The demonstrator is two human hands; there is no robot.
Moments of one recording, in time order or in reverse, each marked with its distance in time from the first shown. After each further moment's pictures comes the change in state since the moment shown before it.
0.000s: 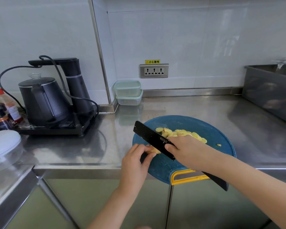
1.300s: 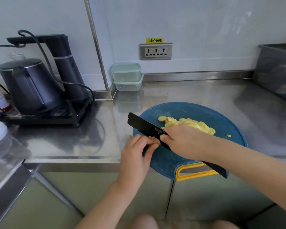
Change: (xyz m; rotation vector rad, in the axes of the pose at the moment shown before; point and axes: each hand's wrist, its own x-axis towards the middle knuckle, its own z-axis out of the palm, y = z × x) left_hand 0.003 -0.006 0.000 0.011 -0.033 0.031; right_hand 0.032 -0.008 0.010 -0.082 -0.066 -0.030
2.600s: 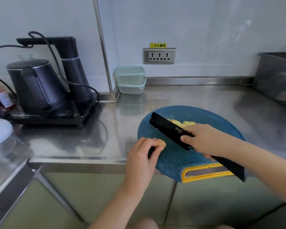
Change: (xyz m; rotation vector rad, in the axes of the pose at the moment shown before) left_hand -0.005 0.000 0.003 -0.053 0.033 -0.024; right_hand -0.011 0.024 -0.015 0.185 -0.057 0.247
